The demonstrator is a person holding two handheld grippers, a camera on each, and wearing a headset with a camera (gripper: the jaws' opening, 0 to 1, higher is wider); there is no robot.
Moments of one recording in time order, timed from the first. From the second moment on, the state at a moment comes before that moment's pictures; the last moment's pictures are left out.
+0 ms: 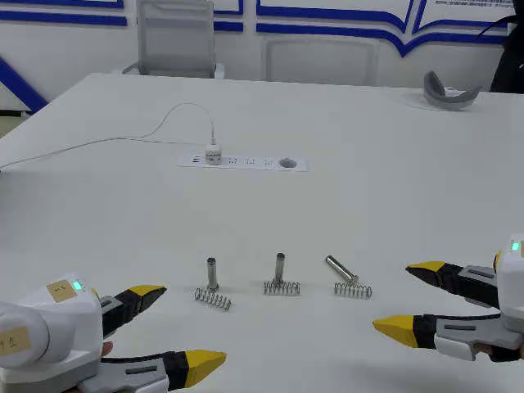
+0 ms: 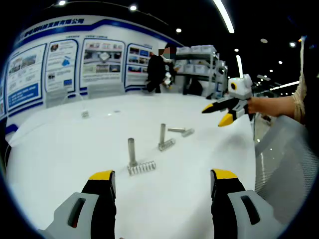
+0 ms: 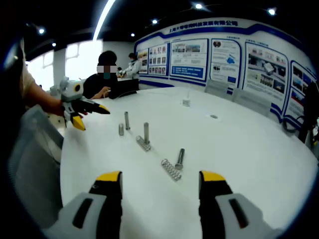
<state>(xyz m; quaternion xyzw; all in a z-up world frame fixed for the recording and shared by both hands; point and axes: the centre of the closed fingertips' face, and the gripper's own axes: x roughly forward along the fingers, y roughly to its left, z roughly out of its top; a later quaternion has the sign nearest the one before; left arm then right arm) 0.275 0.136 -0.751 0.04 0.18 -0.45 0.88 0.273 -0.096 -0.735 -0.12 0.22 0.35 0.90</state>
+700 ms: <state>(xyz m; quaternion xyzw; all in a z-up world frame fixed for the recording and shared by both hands) 0.279 0.136 -0.747 0.03 0.17 -0.44 0.88 0.281 -0.098 -0.730 -0.11 0.22 0.34 0.91</state>
